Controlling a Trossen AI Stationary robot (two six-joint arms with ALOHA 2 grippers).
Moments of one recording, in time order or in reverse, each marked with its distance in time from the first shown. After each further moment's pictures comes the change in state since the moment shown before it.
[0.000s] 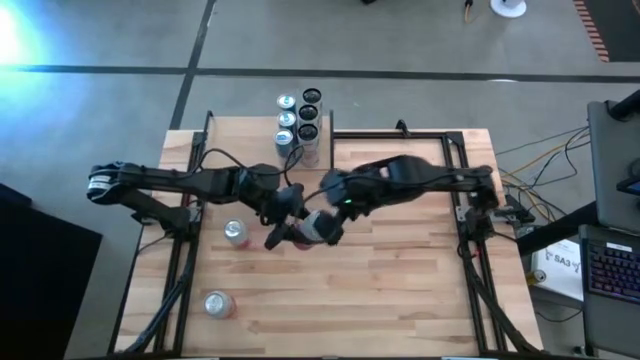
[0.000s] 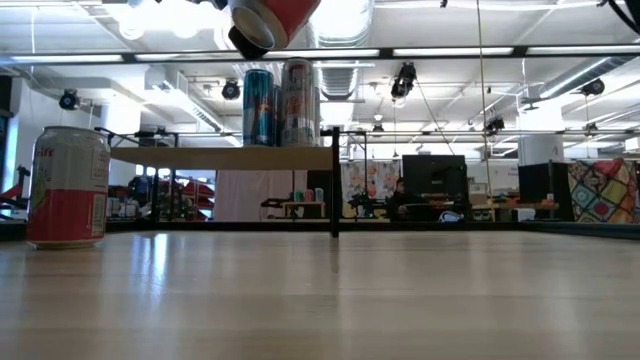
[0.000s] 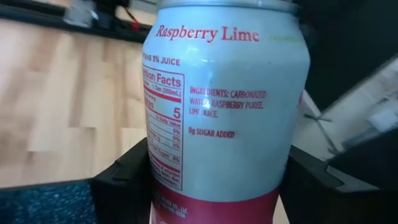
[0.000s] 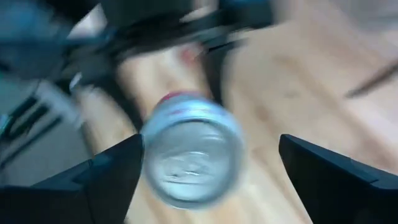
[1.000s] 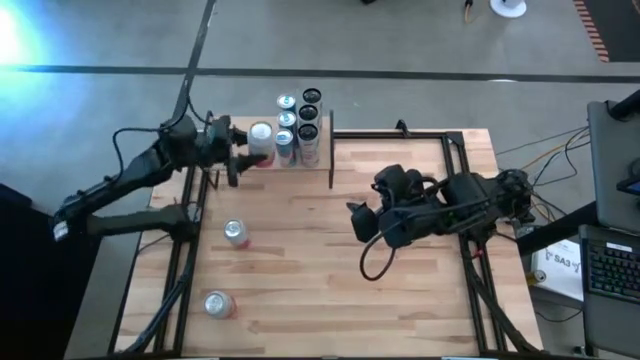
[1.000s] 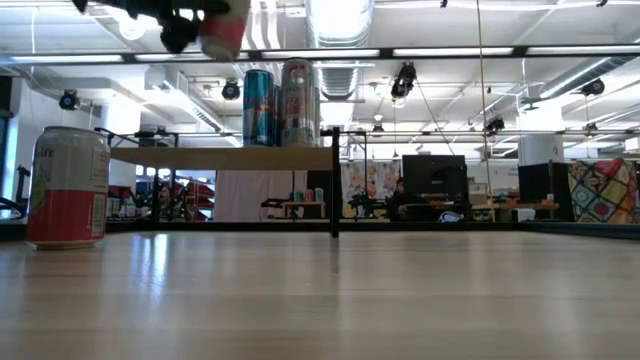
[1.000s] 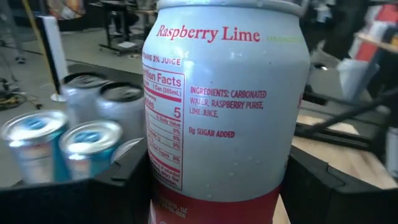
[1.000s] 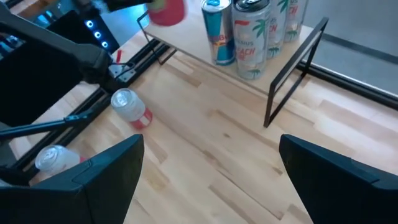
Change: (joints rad) left arm 0.574 -0.529 -0.217 0.010 -0.076 0.173; right arm 0.254 -0.147 -0.004 -0.218 0.619 0.353
